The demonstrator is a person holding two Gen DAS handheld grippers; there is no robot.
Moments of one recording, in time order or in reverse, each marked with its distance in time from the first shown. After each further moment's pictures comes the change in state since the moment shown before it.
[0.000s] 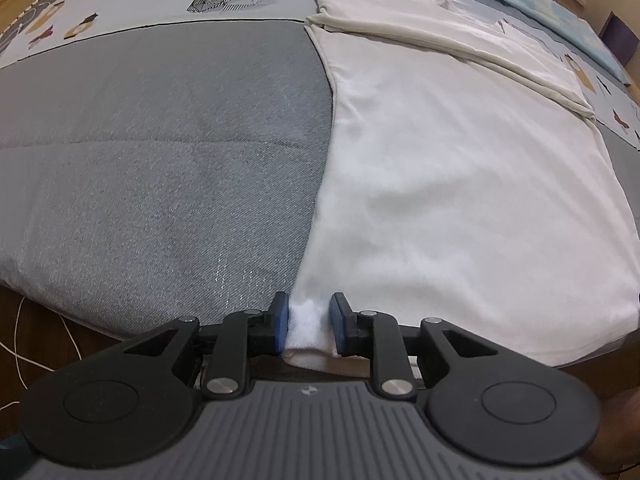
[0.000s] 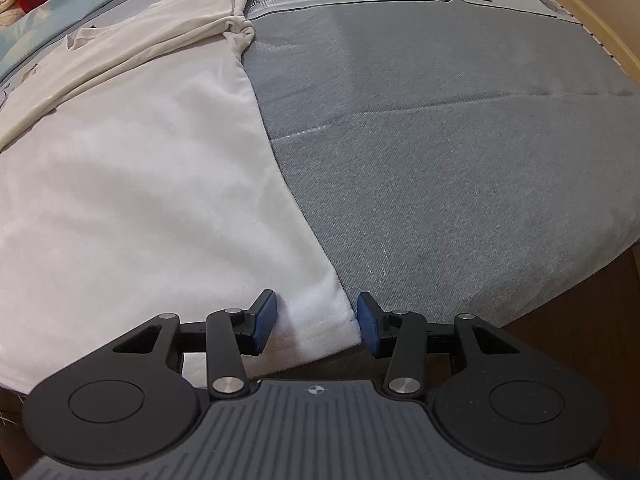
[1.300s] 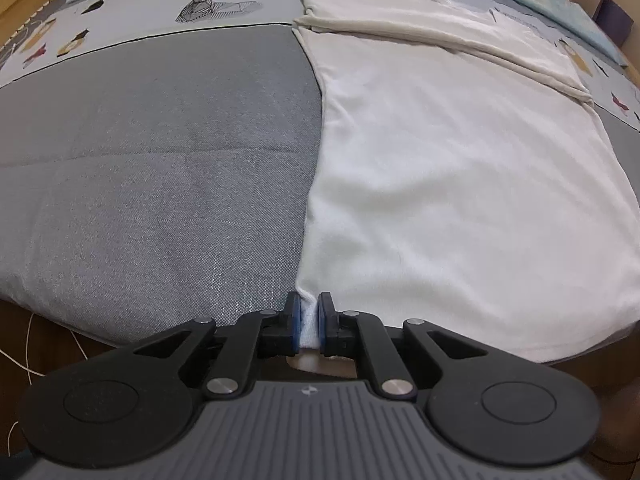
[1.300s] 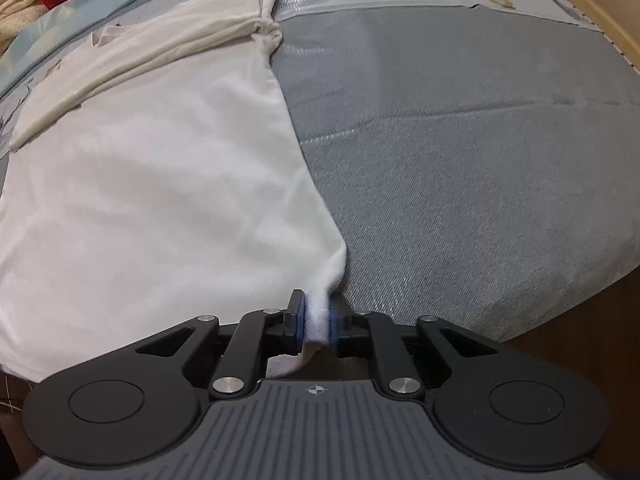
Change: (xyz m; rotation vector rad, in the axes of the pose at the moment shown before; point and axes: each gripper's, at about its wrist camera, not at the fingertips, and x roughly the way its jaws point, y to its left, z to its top) left arm 0.001 -0.009 0.001 0.048 -0.001 0.027; right arm -0.001 0.006 -0.002 -0.039 -0.014 0.056
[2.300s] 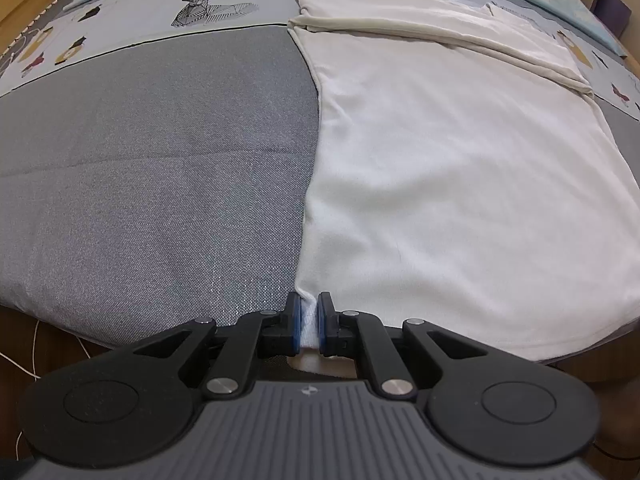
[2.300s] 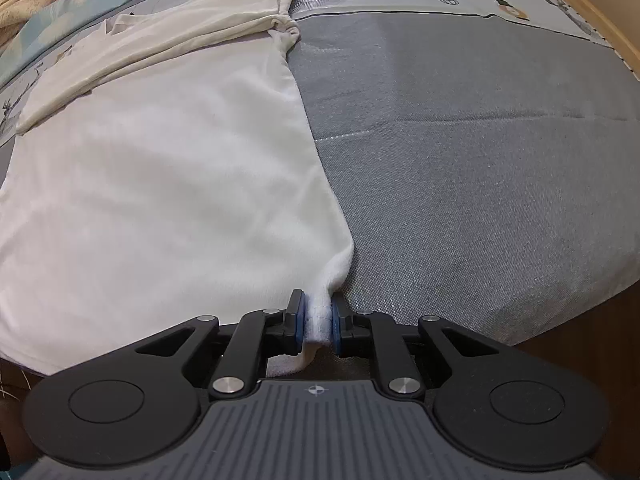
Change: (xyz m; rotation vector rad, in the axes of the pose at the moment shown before) left arm 0.001 -0.004 0.001 0.024 0.000 0.017; right arm 0.001 0.005 0.001 -0.045 -0.003 0.000
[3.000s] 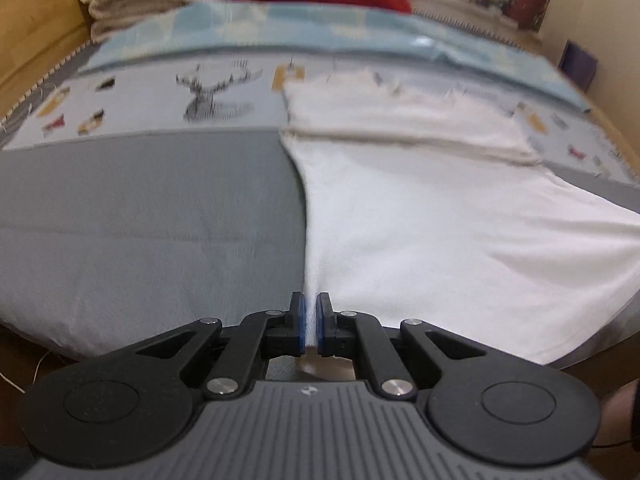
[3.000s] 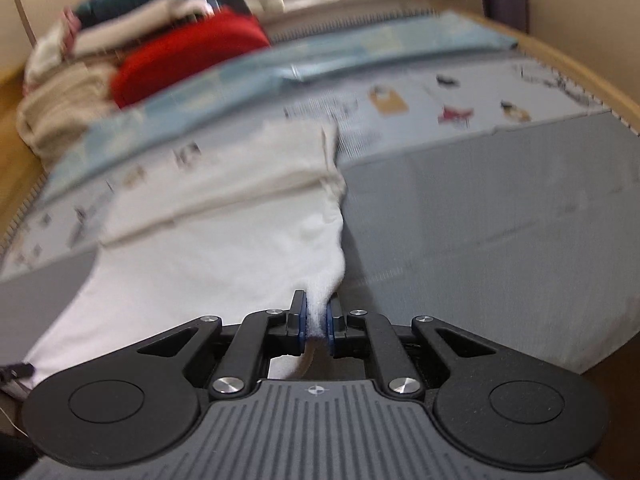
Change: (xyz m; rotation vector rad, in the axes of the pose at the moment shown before) left arm -0.107 0.005 -0.007 -0.017 -0.246 -0.061; right arm -0.117 -0.011 0.009 0.080 -0.377 0.214
